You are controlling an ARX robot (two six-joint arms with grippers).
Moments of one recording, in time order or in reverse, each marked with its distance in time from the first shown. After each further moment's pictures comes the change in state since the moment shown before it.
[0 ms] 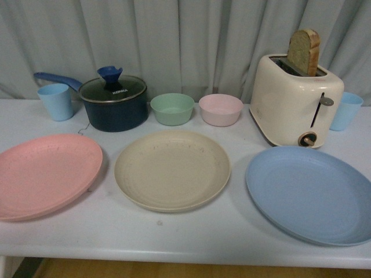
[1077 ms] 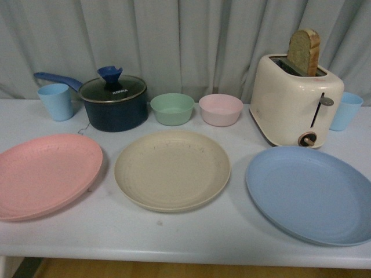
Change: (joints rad) left arm 0.000 0.000 0.000 0.000 0.000 0.000; right arm 0.000 0.000 0.000 0.000 0.000 0.000
